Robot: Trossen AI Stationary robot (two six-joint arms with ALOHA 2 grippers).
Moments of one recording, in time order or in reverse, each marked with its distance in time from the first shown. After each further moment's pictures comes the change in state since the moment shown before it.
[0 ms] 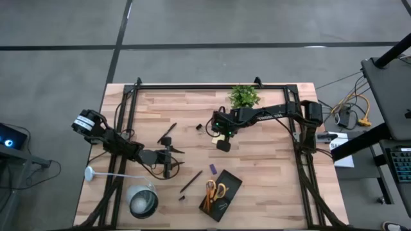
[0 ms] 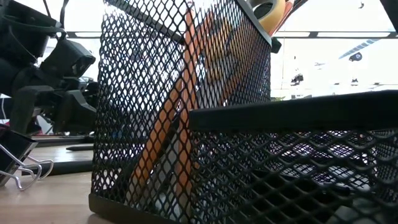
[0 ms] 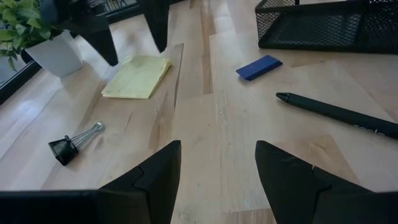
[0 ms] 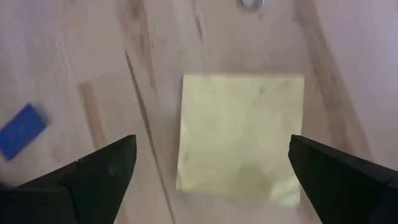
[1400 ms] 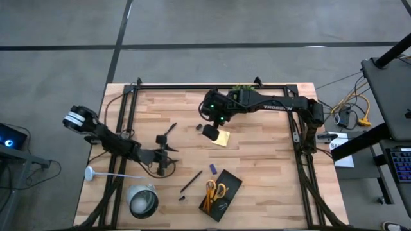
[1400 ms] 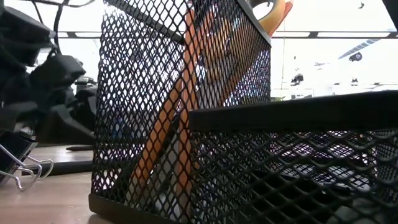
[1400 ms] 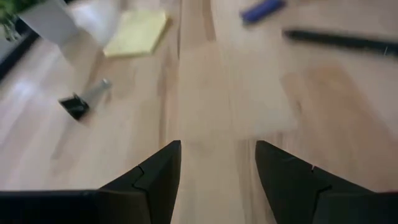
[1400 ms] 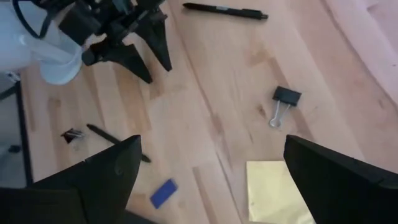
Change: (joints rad) left arm 0.000 -0.143 -0.063 -0.237 0.000 0.000; right arm 0.009 -0.014 0.528 -0.294 -0.064 0.173
